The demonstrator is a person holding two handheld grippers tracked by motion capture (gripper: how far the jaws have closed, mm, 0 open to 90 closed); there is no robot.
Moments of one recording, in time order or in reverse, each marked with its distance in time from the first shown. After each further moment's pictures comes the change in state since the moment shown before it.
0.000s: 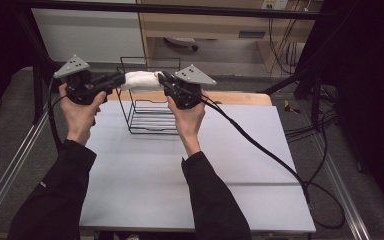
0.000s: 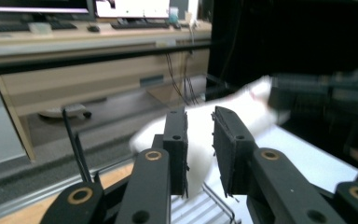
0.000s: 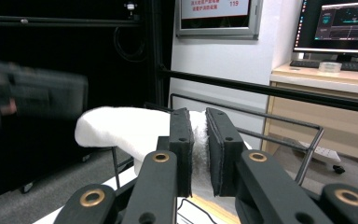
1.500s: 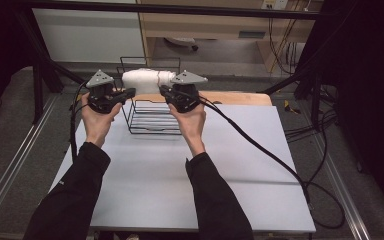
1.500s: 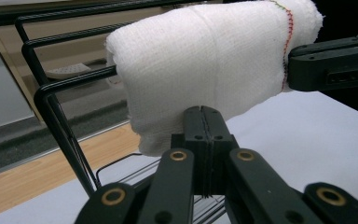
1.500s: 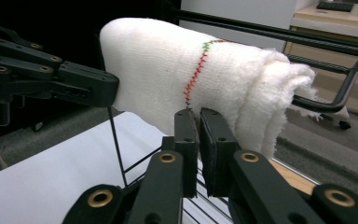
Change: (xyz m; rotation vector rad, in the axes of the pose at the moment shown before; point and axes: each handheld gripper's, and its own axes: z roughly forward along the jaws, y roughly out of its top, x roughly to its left) left arm 0.001 -0.053 0.044 0.182 0.028 0.024; right arm -0.011 -0.023 0.016 0.241 0.050 -0.037
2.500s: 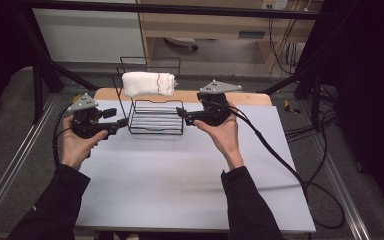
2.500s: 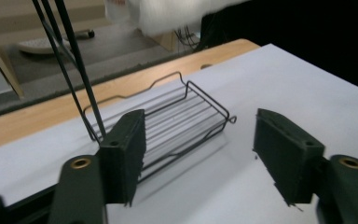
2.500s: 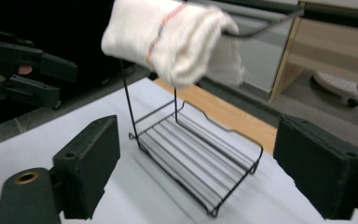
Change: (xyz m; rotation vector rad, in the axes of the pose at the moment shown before) left arm -0.003 -0.055 -0.046 0.087 -0.070 -0.028; right arm -0.025 -0.017 -0.080 0.083 0.052 0.028
